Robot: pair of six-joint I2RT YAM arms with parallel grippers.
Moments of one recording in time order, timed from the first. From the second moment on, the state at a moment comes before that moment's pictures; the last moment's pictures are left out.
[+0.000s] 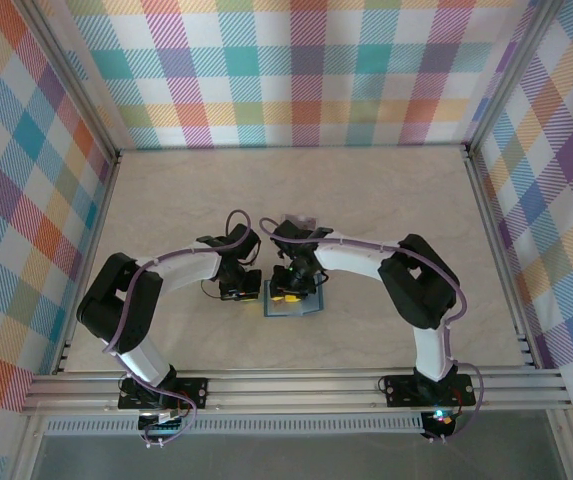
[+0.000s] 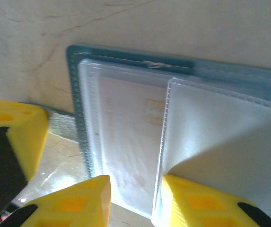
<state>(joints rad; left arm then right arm) -0.55 1.66 0.93 -0.65 0.20 -0.58 0.85 1.95 1.31 -0.69 -0.35 0.77</state>
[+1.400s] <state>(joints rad) -0.63 1.67 1.04 -0.68 0.27 -0.65 0.77 1.72 1.31 -0.94 -0.16 0.69</state>
